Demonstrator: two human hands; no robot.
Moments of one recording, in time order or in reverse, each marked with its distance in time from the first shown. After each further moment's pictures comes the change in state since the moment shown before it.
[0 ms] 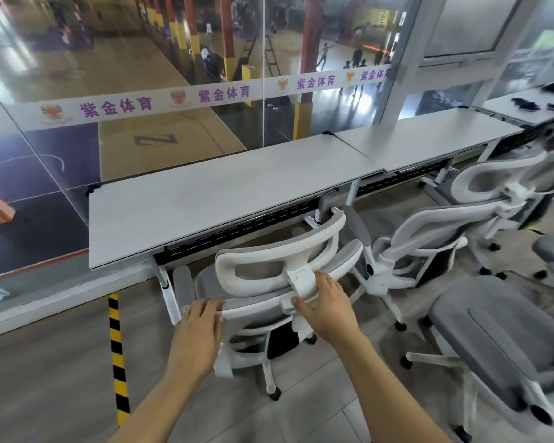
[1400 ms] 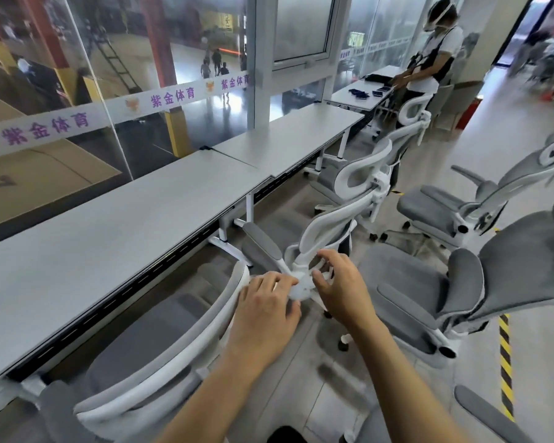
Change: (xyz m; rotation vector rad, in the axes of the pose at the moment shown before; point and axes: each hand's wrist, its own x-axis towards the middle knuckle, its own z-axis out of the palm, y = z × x) left_hand 0.145 0.264 0.030 -0.115 -0.171 0.672; right_hand 0.065 0.089 -0.142 0.030 0.481 0.259
